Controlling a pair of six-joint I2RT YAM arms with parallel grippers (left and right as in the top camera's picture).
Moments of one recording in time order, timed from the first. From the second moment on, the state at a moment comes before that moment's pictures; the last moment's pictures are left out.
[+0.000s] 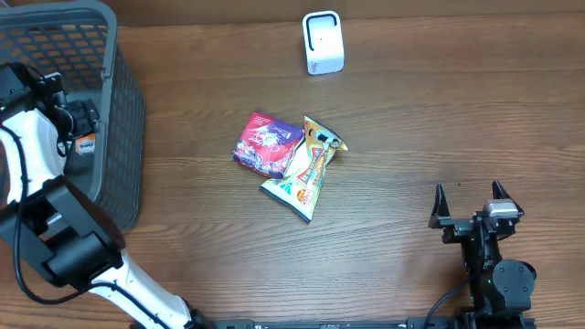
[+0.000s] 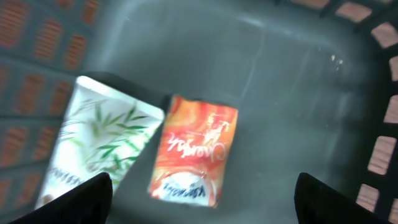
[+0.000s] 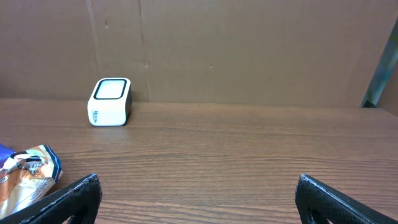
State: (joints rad) left arm 0.58 2.07 1.73 -0.76 0.05 0.18; right arm 0.03 0.01 0.02 -0.03 0.00 -0.01
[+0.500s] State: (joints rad) left arm 0.58 2.21 1.73 -0.68 0.06 0.22; right arm 0.03 0.01 0.02 -0.04 0.00 -0.01
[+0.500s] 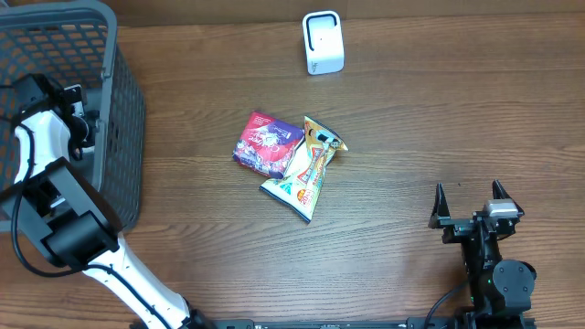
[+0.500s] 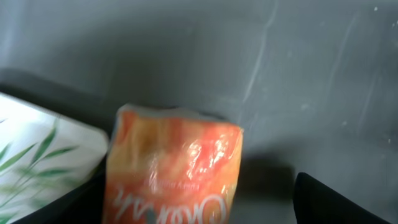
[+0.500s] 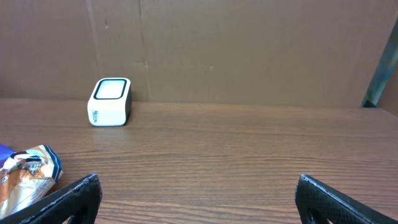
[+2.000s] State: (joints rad) left arm 0.06 1.45 1.77 -1.05 0.60 -0.08; right arm 0.03 0.01 0.02 -0.03 0.00 -0.01
